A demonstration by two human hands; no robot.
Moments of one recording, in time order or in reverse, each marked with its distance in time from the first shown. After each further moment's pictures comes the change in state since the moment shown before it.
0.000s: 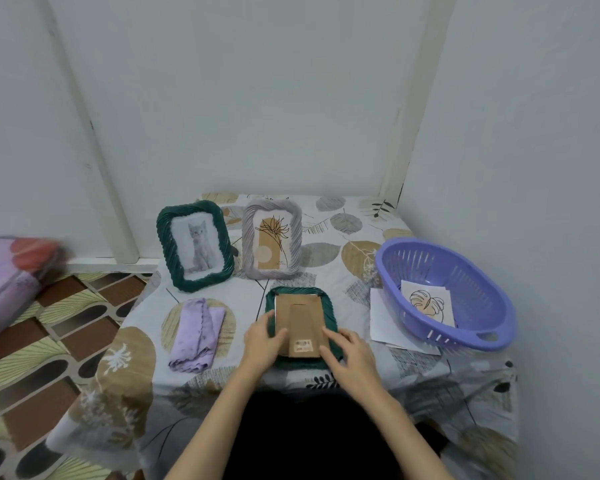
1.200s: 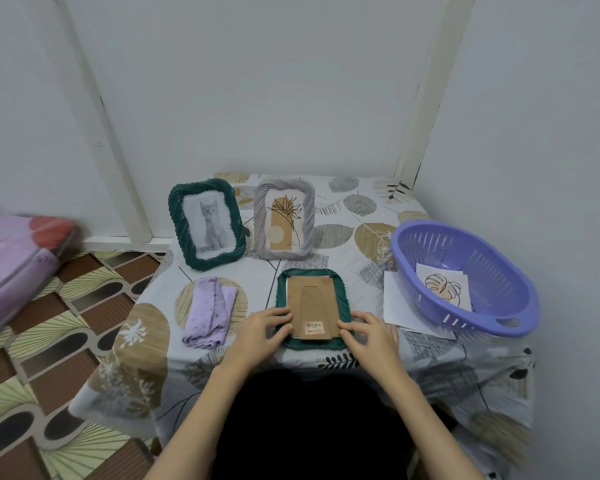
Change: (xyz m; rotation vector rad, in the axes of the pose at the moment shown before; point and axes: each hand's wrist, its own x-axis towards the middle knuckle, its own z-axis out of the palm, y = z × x) left_hand -0.011 -0.031 -0.029 0.349 -0.110 0.361; right_hand 0.004 0.010 -0.002 -0.016 0.112 0.005
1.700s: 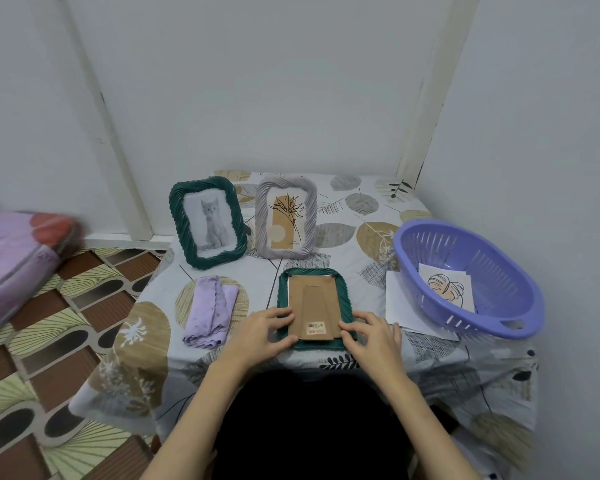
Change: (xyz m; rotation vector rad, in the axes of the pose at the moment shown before) left_hand 0.002 0.000 -0.010 0.208 -0.127 0.100; right_hand -0.002 -0.004 0.002 -0.095 0.034 0.006
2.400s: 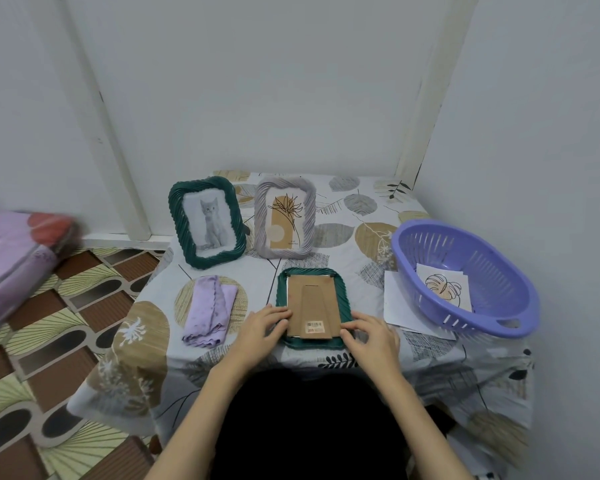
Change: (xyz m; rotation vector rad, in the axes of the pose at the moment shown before) left_hand 0.000 0.002 0.010 -0.264 0.095 -0.111; right_hand 0.001 0.002 0.005 0.133 0.077 0.058
